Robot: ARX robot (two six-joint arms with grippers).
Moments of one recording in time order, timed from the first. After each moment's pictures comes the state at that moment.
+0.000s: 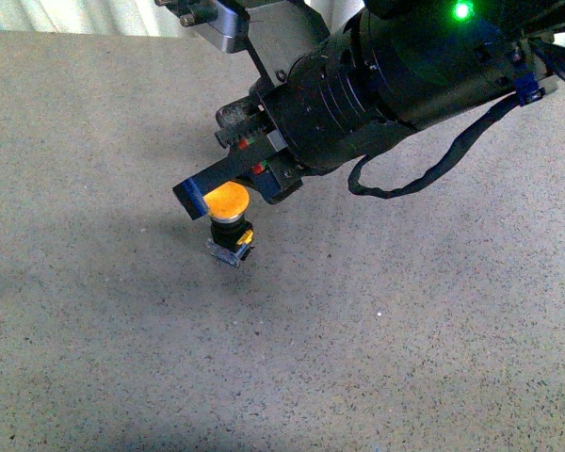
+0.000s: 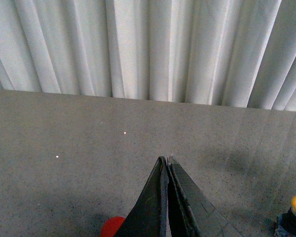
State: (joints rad) left arm 0.00 0.26 0.01 0.26 0.00 -0.01; right arm 0.46 1.89 1.09 0.02 -0.26 -0.17
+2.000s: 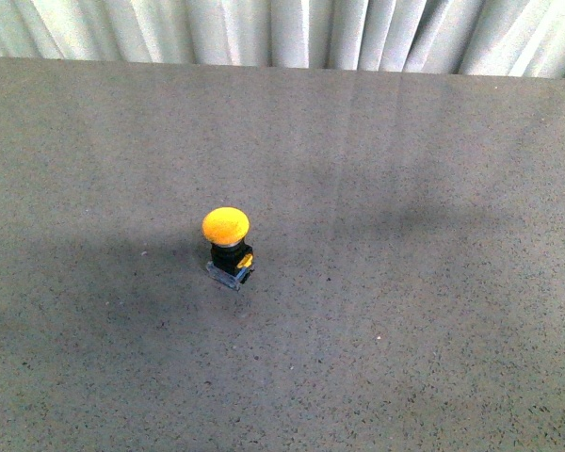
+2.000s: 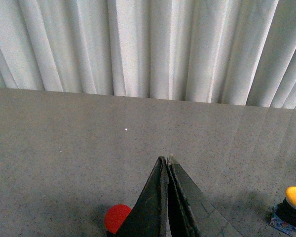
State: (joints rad) left arm 0.00 0.02 0.01 0.00 0.00 -0.01; right arm 0.18 1.13 0.26 0.86 0.17 0.01
